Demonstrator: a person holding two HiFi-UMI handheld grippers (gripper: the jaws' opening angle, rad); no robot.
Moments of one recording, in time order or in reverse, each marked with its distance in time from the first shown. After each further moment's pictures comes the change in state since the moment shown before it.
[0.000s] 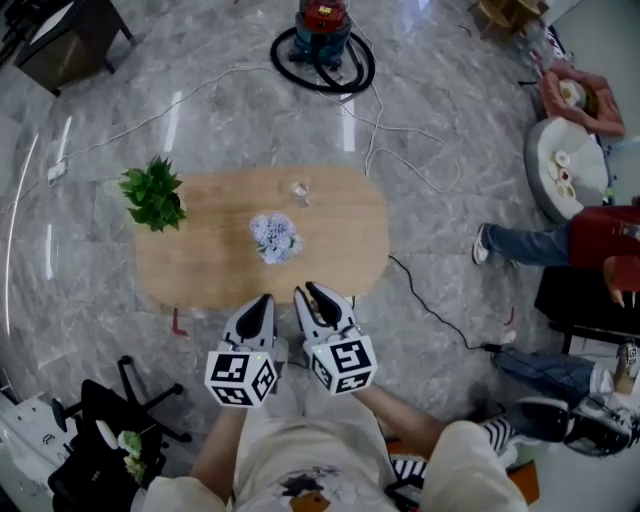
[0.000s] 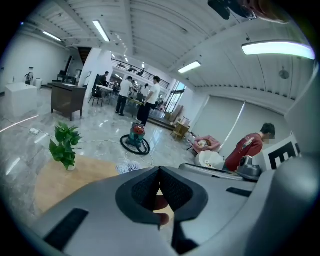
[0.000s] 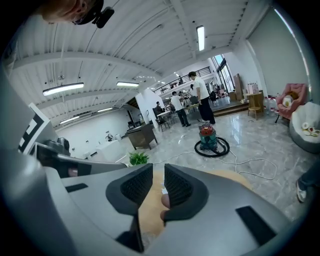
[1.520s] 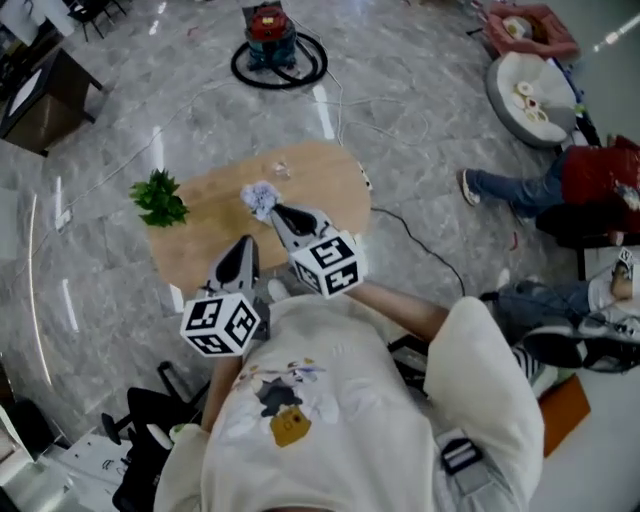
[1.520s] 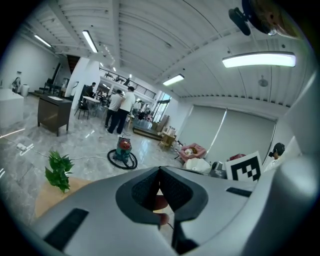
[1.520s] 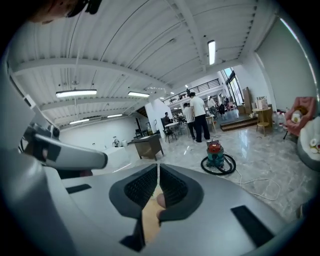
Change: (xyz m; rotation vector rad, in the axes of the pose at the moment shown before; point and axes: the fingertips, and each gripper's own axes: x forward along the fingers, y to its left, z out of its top) left arm -0.113 -0.083 0.109 0.103 -0.123 -0.136; right arm -0.061 0.053 0.122 -0.073 -0.150 0.066
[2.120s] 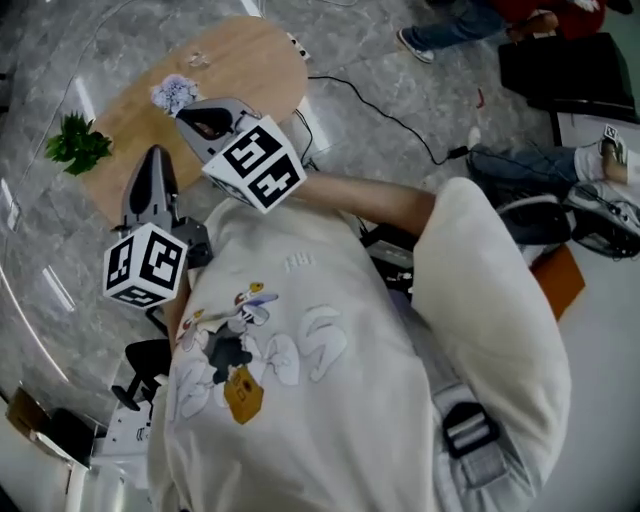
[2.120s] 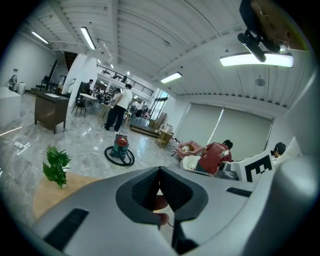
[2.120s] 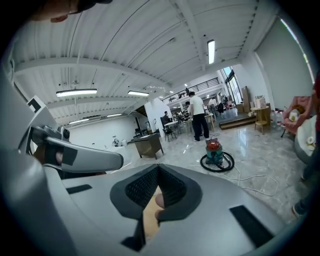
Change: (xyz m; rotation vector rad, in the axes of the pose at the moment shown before) left arm -0.004 -0.007 -0.022 -0.012 0.034 -0.030; right arm -0.023 0.022 -0.020 -0.017 0.032 -0.006
